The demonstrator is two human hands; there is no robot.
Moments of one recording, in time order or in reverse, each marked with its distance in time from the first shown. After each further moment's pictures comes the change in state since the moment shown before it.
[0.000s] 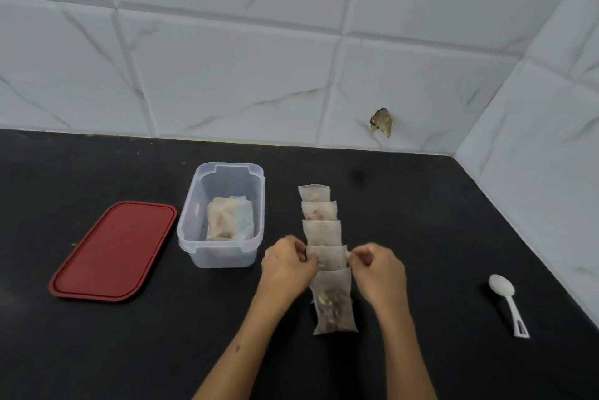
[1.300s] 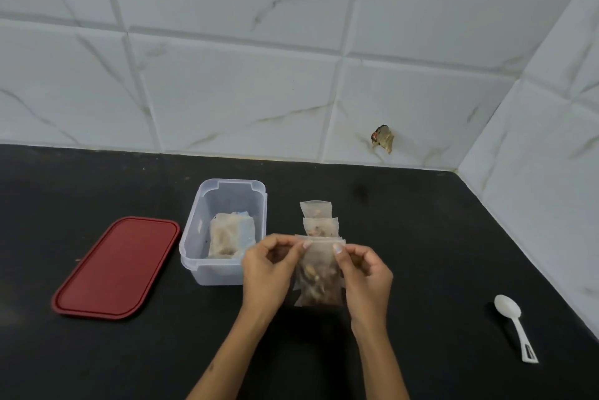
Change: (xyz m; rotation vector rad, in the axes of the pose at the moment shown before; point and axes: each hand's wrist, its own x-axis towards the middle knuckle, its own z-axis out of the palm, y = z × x) left_hand -0.008 0.001 -0.003 -0.575 0.280 0.313; right_hand -0.011 -0.009 0.015 0.955 0.177 -0.110
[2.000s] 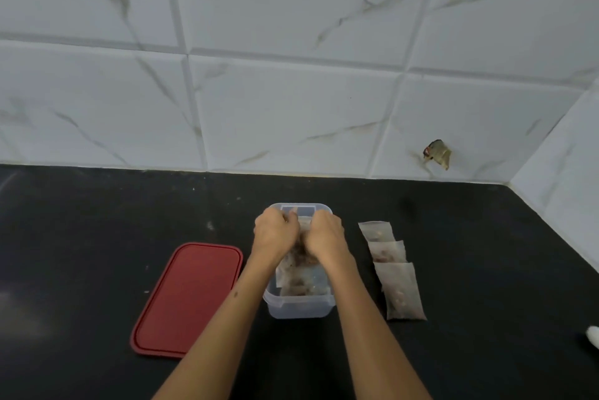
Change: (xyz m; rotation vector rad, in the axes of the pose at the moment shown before) left_hand 0.140 0.017 -0.103 0.568 -0.010 -0.160; right_hand 0.029 -0.038 0.210 -1.043 -0.436 -0.017
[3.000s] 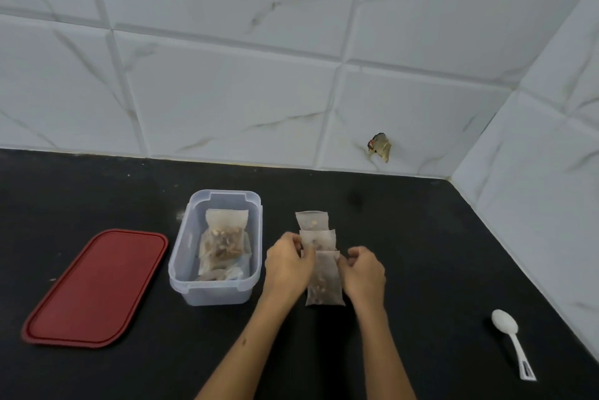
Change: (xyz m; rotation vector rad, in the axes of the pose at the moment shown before) left_hand -0.083 0.037 0.122 -0.074 -0.132 0.008; right_hand -0.029 0.184 -0.050 0.172 0.261 0.276
